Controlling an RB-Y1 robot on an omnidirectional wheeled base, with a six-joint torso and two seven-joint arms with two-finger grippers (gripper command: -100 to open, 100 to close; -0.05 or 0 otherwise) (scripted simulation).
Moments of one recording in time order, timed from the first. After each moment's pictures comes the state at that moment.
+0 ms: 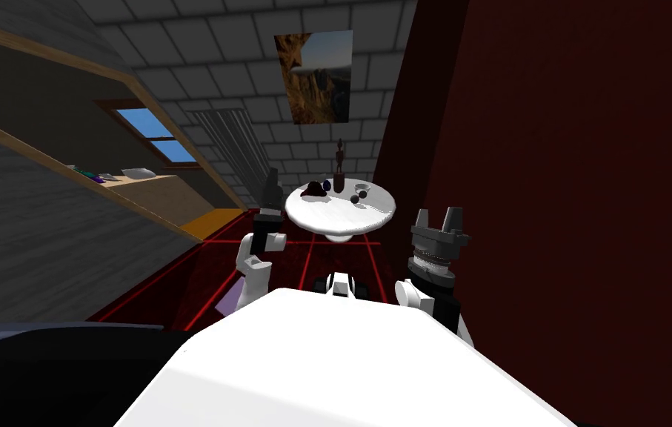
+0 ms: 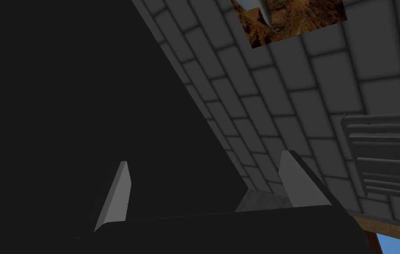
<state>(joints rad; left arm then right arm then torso) 0.04 0.19 0.19 -2.26 -0.18 -0.10 -0.09 0.52 -0.02 0.06 -2.35 -0.01 -0.62 -0.01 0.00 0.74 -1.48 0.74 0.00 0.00</state>
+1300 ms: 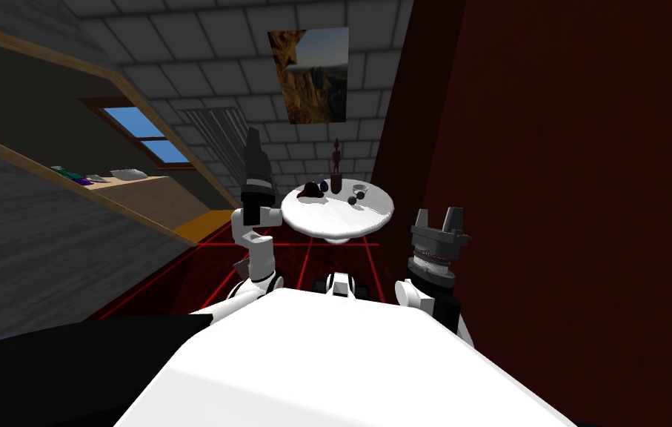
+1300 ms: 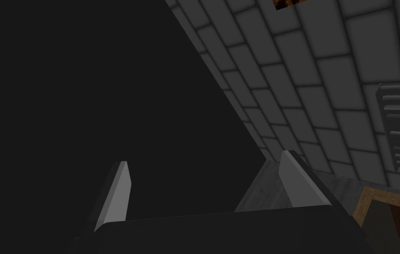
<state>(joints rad) -0.31 0.24 0.30 -2.21 -0.23 0.13 -0.10 0.52 -0.02 0.06 -2.35 -0.01 -0.62 -0.01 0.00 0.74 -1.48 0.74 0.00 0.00</state>
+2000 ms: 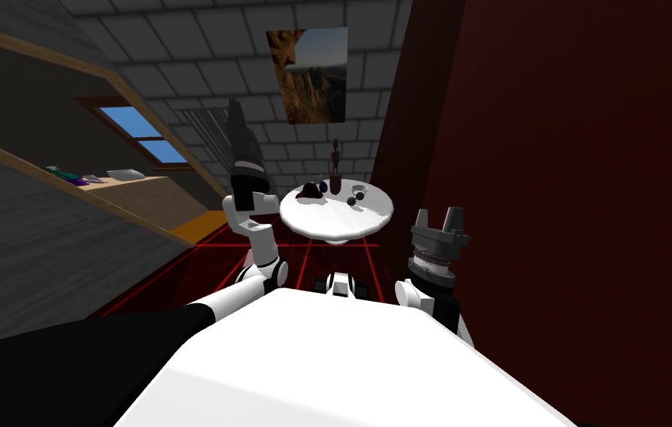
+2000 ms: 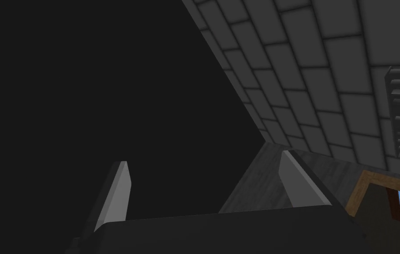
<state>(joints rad) -0.49 0.25 0.36 -2.18 -0.25 0.24 -0.11 0.52 -0.02 0.06 -2.35 -0.01 -0.62 -0.01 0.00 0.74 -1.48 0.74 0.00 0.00</state>
